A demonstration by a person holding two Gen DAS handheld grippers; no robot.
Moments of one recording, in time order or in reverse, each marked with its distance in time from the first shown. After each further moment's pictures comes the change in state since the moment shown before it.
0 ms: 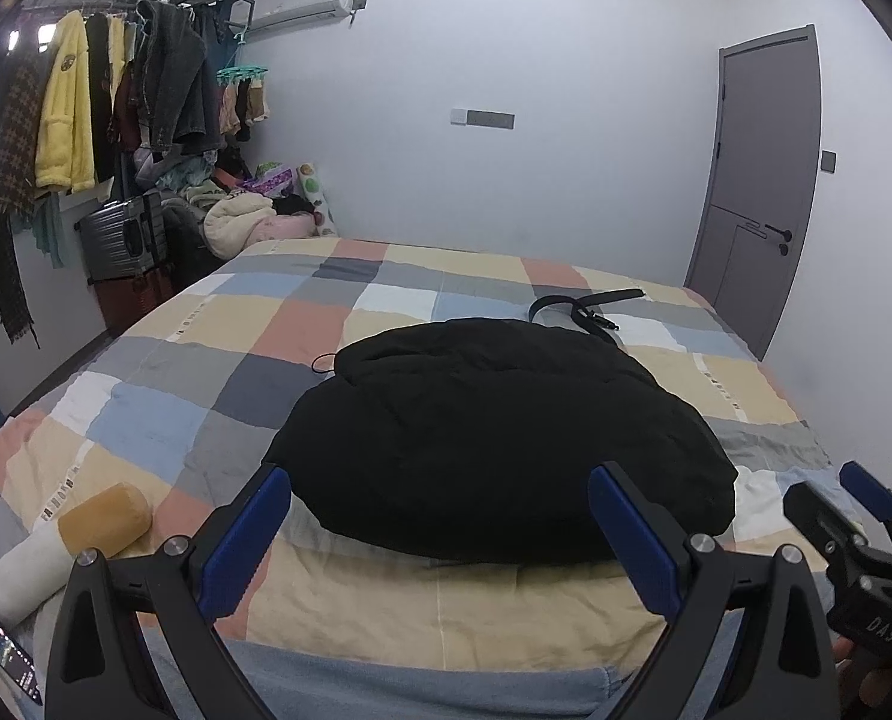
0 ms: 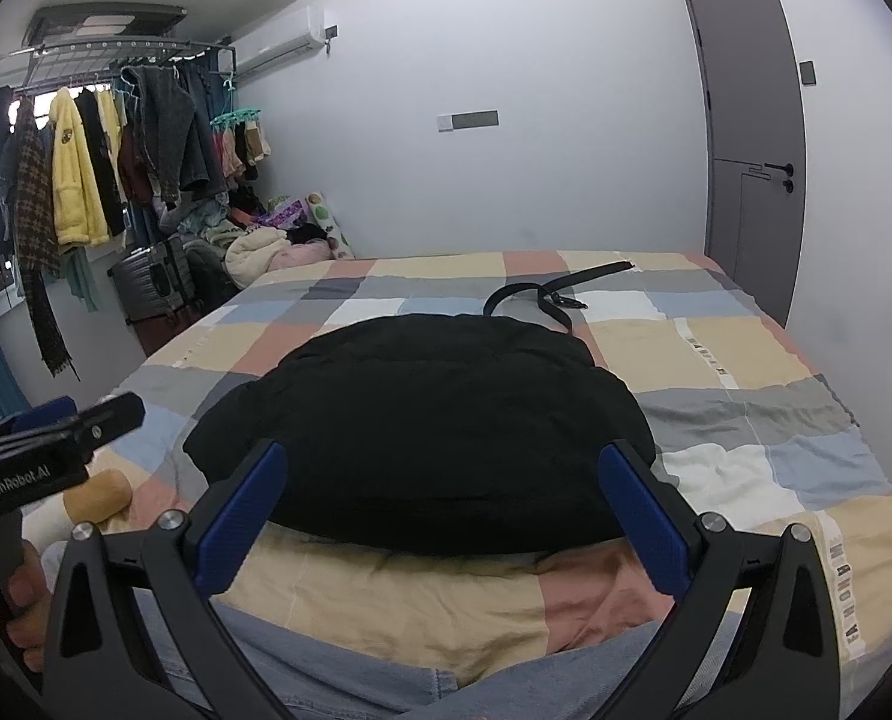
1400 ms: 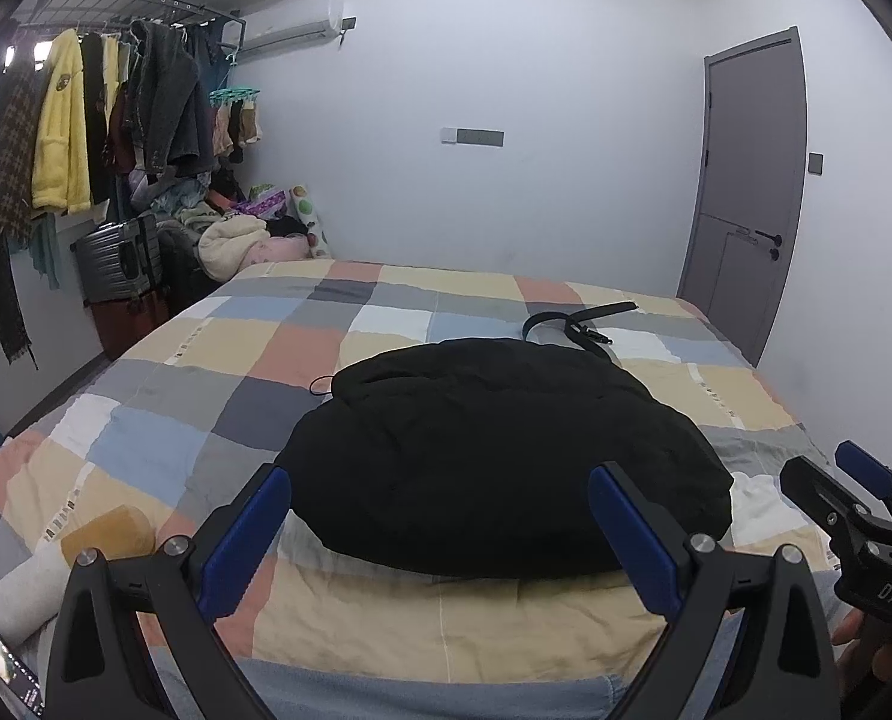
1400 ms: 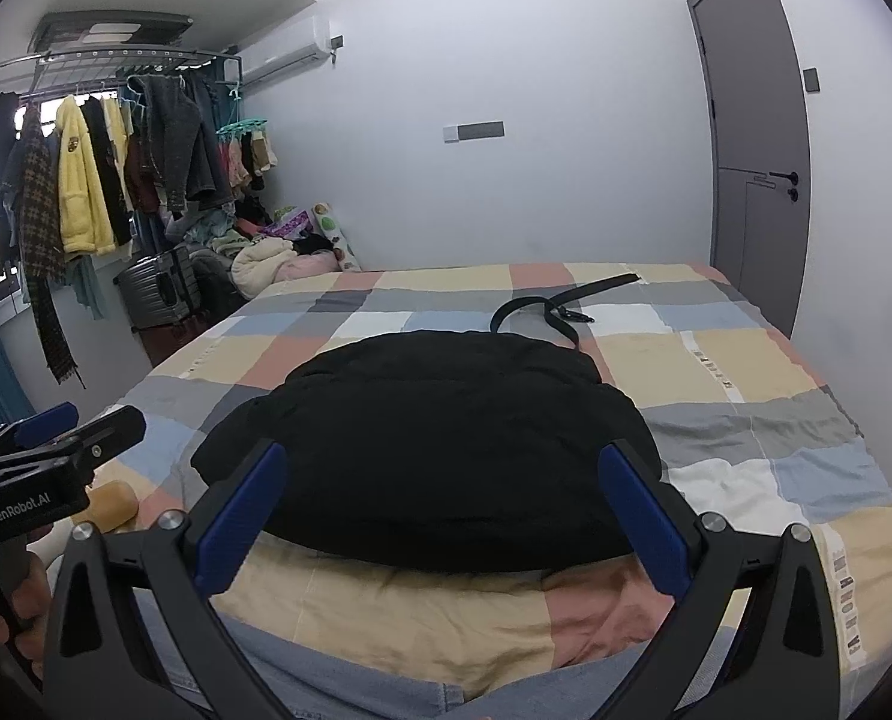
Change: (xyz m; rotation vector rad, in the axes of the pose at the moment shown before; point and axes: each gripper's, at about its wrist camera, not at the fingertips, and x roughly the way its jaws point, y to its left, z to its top) left arm -0.005 -0.003 0.000 0.031 -0.047 -0.006; right arm 0.000 -0.001 0.009 0.006 -0.034 0.022
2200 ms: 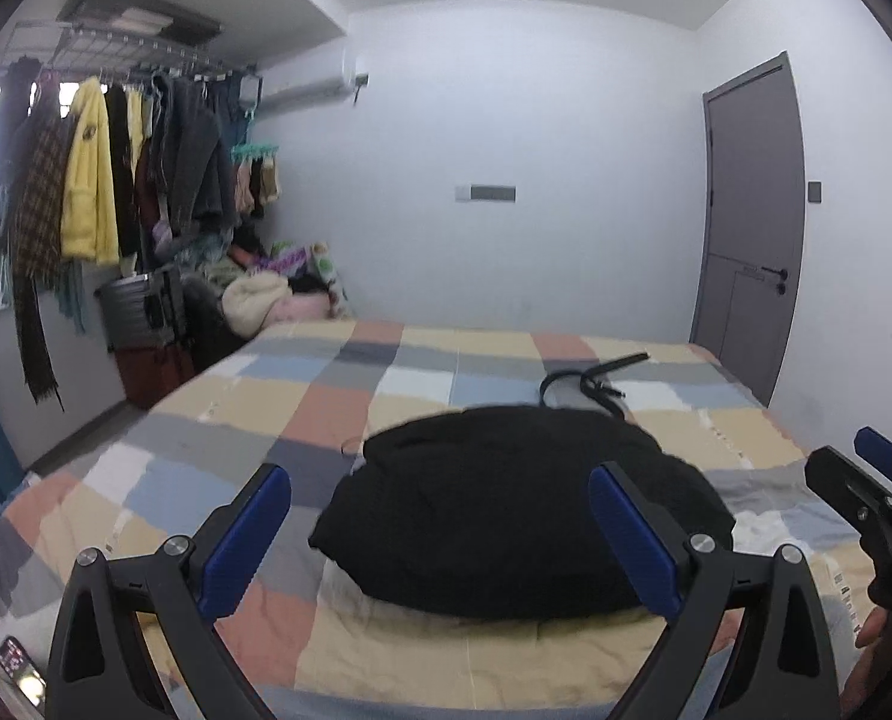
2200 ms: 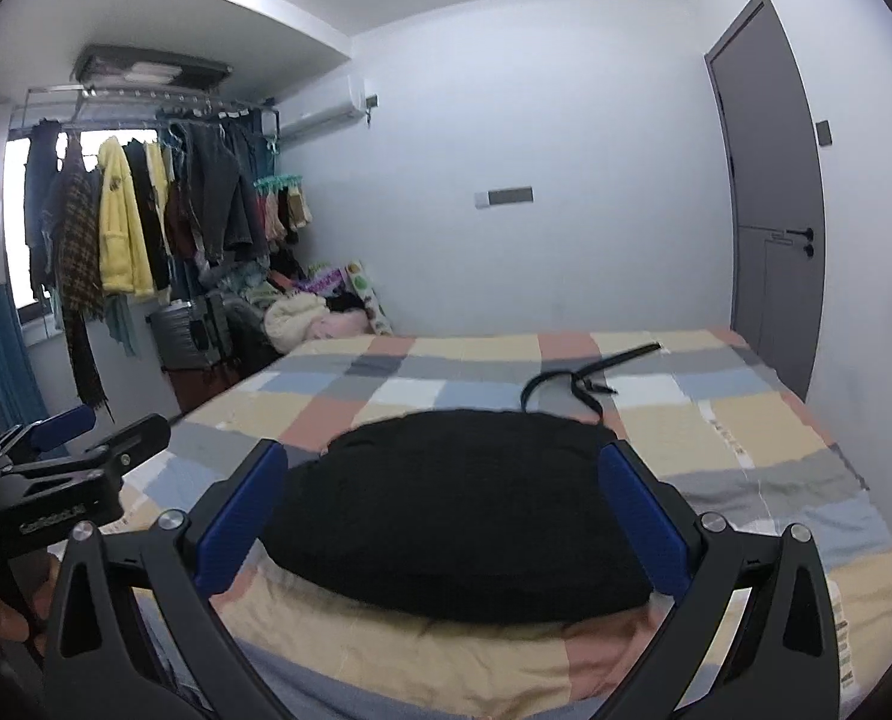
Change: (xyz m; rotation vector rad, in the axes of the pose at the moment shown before) left arm -0.053 0.012 0.022 0.013 -0.129 0.043; right arm -0.037 0.024 0.027 -0.039 -0.129 0.053
